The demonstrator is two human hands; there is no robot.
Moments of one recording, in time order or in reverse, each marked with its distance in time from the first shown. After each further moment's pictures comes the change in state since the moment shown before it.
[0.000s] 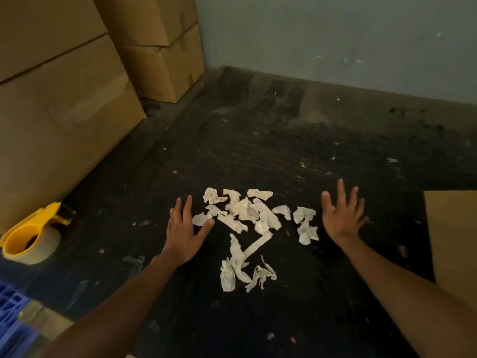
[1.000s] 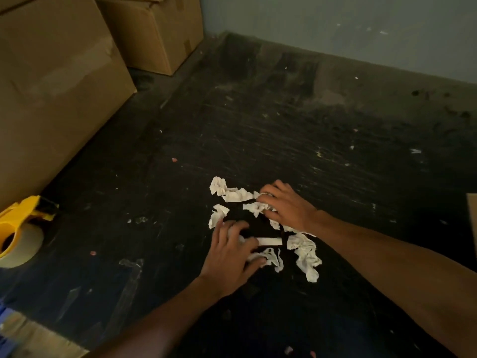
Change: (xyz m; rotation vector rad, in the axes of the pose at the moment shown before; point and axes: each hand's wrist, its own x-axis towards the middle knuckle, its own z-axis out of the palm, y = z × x) left_hand -0.032 0.033 0.054 0.333 -0.004 0.589; right_hand 0.002 -0.103 0.066 -0.386 -0.342 -1.210
